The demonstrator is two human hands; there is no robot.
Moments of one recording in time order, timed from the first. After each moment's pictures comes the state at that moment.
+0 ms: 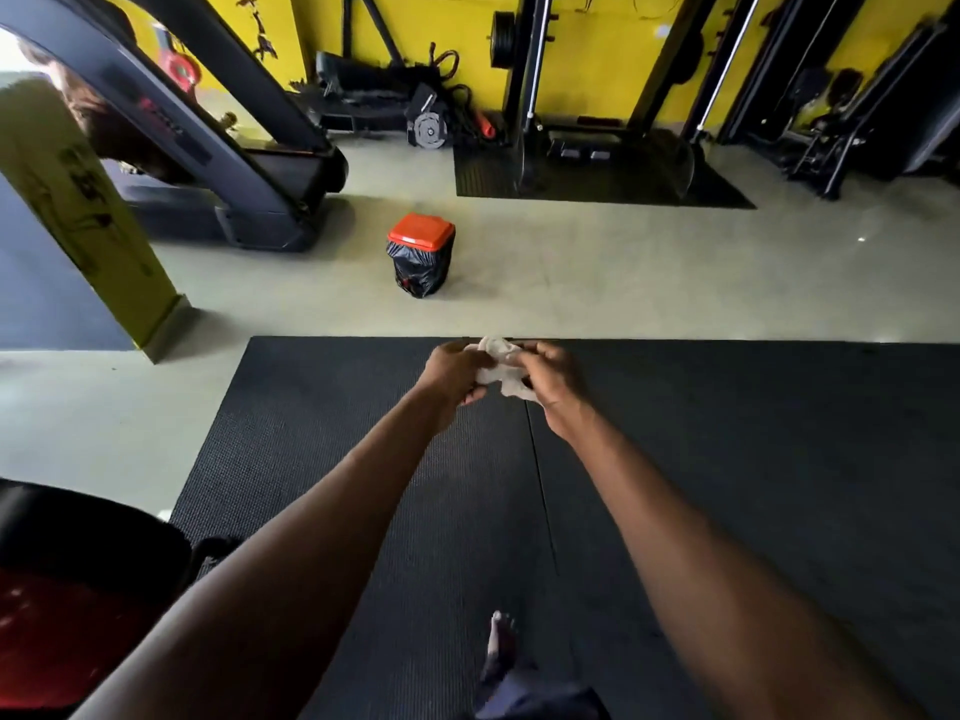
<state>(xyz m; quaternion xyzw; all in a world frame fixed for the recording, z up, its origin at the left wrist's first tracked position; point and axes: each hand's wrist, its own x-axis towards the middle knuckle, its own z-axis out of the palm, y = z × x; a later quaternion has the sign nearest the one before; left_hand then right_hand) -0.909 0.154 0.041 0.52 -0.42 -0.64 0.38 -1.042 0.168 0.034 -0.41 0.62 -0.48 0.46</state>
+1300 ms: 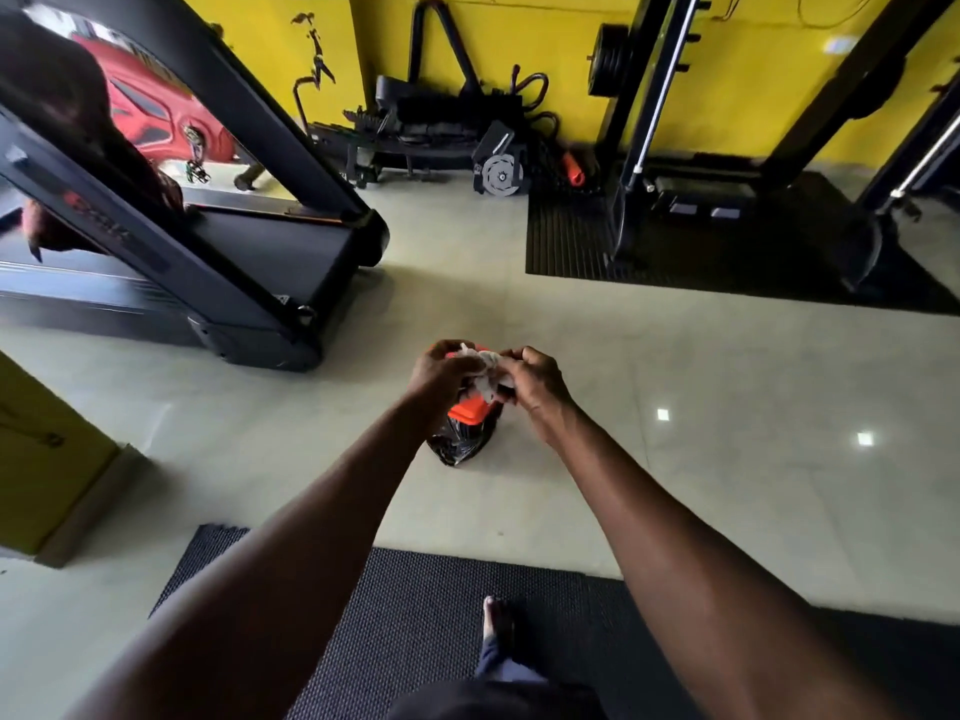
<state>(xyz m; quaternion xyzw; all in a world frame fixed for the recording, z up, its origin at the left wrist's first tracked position) -0.927 -0.862 0.018 0.56 -0.35 -0.58 0.48 -1.050 -0.883 -0.006 -0.42 0.55 -0.45 0.56</state>
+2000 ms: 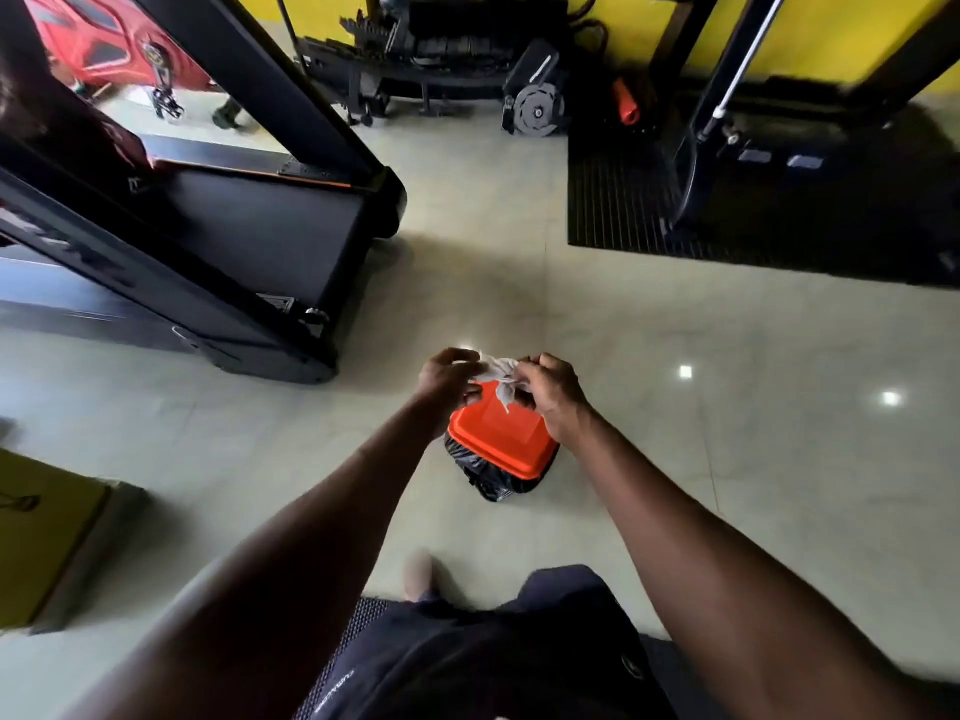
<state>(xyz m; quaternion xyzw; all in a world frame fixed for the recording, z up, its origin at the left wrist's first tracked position) -0.767 -1.199 -0.064 0.64 -0.28 -0.60 0.40 -0.907 -1.214 -0.086 -0.35 0.63 -0.38 0.58</state>
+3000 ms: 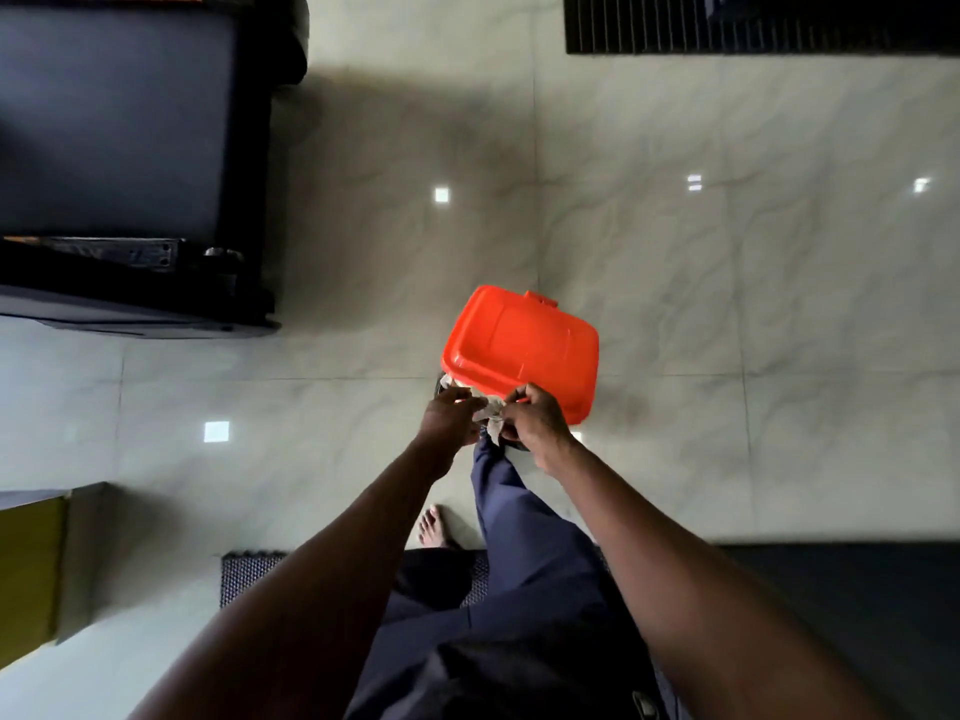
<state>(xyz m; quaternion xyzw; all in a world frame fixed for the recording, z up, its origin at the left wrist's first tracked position) -0.773 -1.375 -0.275 0.71 -0.16 -0.67 0.17 -0.898 -1.366 -0.285 -0.21 0.74 -0.17 0.62</state>
